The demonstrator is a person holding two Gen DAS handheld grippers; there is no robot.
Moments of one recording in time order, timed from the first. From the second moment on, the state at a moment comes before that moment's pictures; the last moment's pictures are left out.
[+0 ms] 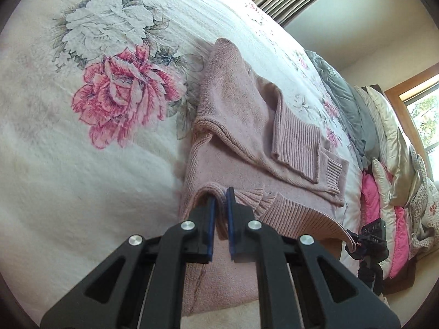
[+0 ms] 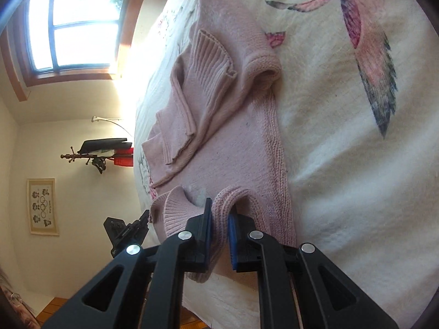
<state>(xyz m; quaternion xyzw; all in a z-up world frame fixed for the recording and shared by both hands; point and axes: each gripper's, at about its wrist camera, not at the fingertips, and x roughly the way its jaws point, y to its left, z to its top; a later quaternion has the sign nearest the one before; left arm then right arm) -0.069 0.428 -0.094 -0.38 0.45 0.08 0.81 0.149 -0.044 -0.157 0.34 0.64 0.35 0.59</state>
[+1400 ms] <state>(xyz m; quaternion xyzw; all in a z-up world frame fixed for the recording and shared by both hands) -0.016 0.376 -0.086 -0.07 0.54 0.10 0.83 0.172 0.032 -0.098 -0.01 0.61 0.35 0.71</state>
